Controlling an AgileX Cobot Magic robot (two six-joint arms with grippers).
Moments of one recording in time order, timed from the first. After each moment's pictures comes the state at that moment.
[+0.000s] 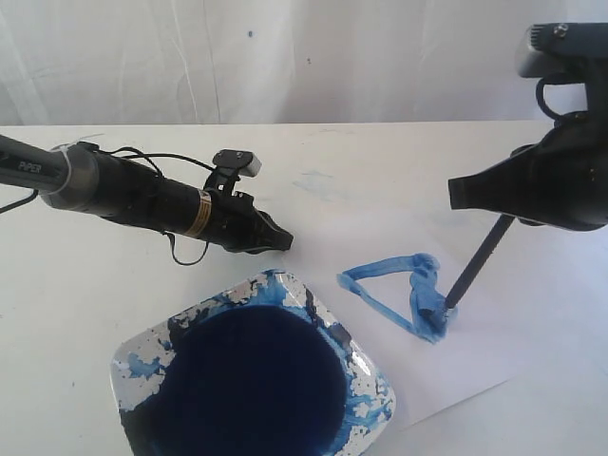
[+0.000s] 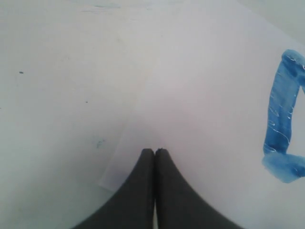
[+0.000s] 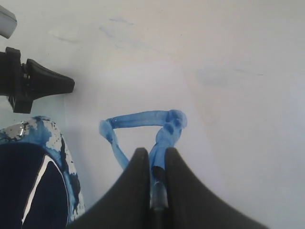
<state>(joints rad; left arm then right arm) -0.40 2.23 -1.40 1.66 -0.61 -1.62 0.59 1.08 -0.81 -0.25 0.54 0.39</state>
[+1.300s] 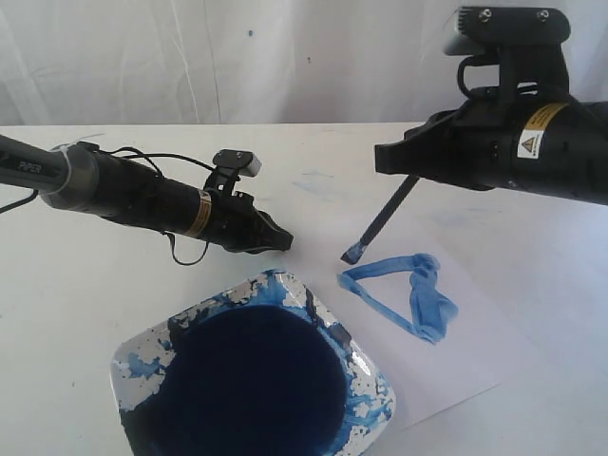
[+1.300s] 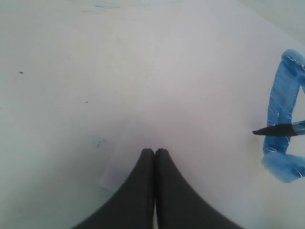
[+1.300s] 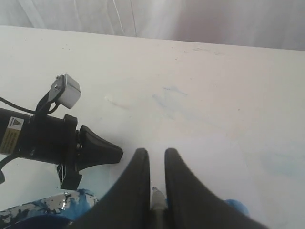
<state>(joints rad) -0.40 2.23 -1.40 1.66 -0.61 -1.62 0.59 1.28 -0.81 -0.18 0.08 0.30</state>
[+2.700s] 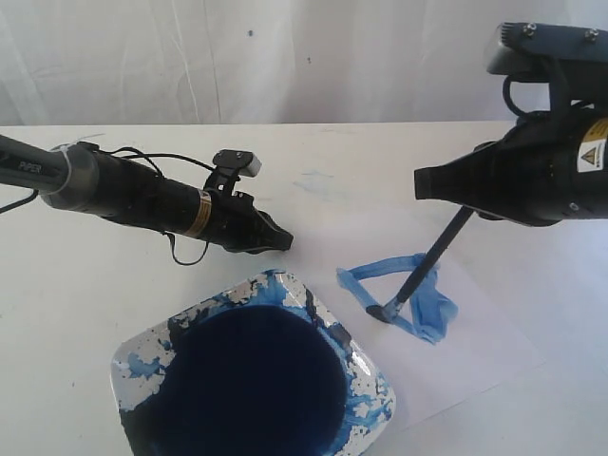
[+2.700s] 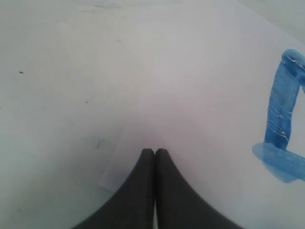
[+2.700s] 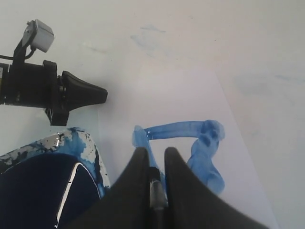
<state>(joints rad) -0.40 2.23 -1.40 1.66 -0.61 -1.62 0.59 1.15 -0.82 -0.12 0.45 0.33</state>
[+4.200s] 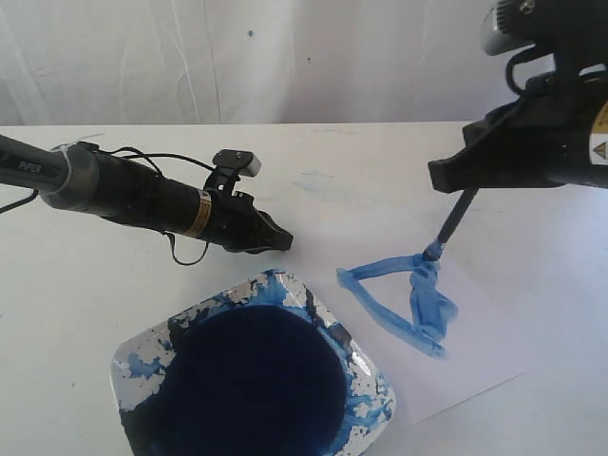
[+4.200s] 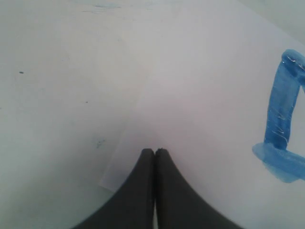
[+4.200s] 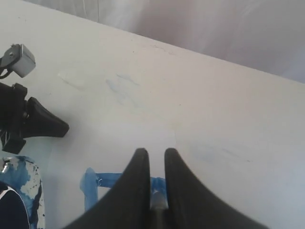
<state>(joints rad) -0.40 2.23 -1.40 1.66 -0.61 -1.62 0.60 1.13 -0.82 -0.52 0.31 0.42</state>
